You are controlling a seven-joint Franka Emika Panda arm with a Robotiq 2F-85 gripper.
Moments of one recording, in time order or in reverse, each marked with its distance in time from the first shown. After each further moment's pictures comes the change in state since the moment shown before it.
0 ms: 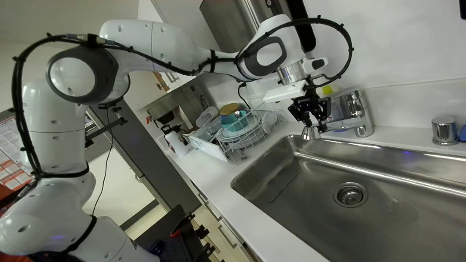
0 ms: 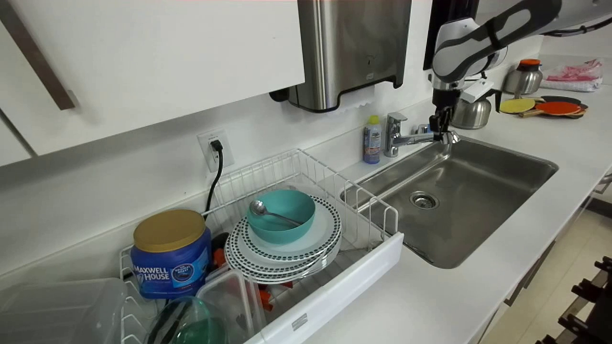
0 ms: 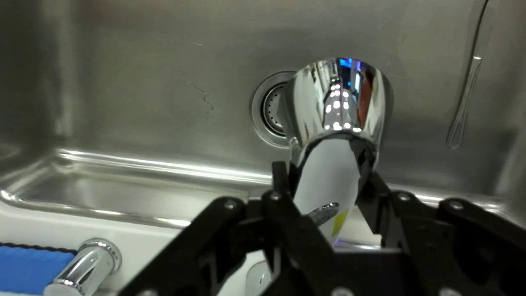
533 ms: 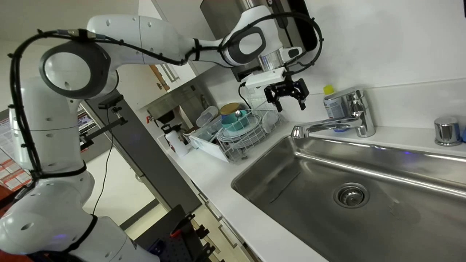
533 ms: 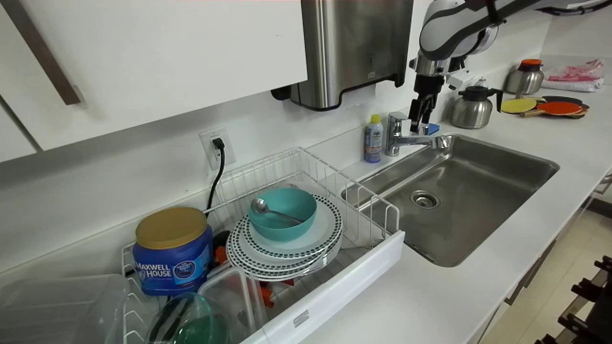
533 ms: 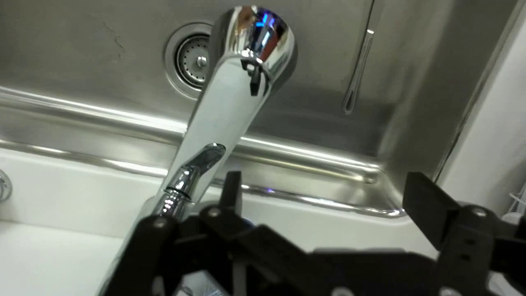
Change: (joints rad) arm 0.041 -0.081 0.075 0.002 0.102 -0.072 -0.066
